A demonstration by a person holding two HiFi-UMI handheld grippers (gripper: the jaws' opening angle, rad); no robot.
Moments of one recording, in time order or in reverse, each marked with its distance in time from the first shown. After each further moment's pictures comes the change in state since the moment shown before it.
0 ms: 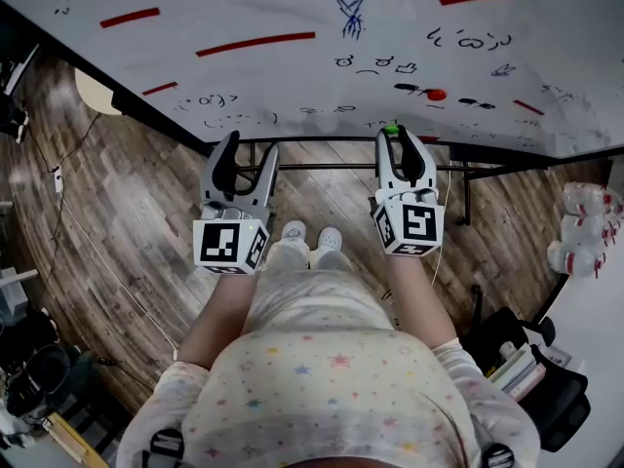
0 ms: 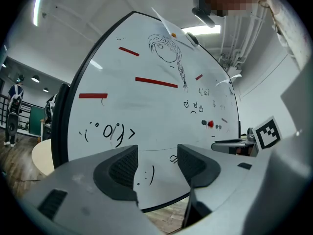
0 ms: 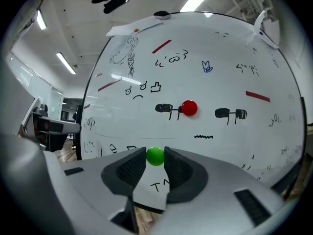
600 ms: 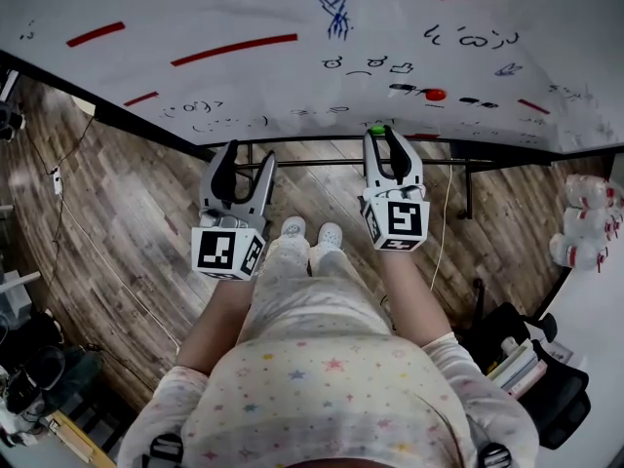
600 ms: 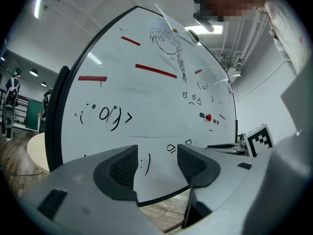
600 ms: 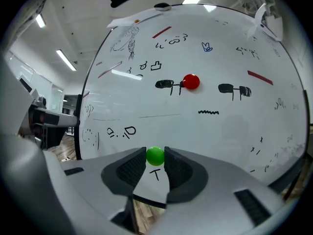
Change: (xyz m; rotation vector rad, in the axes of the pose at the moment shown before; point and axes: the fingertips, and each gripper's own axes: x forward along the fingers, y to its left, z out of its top) left arm 0.006 -0.006 -0.029 -0.030 0.024 -0.033; right arm 0.018 0.001 -0.041 -0.008 0.045 0.014
